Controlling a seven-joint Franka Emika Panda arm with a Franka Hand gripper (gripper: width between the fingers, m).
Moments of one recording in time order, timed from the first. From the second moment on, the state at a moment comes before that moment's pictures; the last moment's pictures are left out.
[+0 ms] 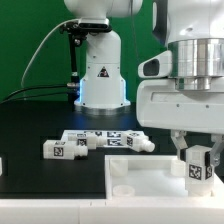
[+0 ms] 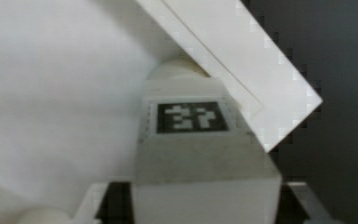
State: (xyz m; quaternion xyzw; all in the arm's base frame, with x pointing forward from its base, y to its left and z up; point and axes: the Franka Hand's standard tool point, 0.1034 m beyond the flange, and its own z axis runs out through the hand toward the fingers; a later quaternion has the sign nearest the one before) arm 0.641 0.105 0.075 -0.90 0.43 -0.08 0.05
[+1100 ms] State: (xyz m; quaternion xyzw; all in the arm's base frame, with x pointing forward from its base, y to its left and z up) arm 0.637 0.103 0.074 -0.55 0.83 0.00 0.08
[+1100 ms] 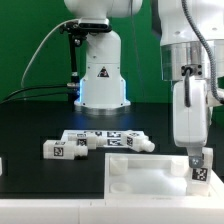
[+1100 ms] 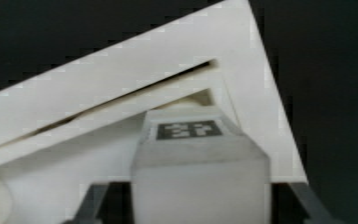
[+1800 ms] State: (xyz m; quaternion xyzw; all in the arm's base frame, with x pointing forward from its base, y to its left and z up) arm 0.636 0.094 0.103 -0.58 0.81 -0.01 0.10
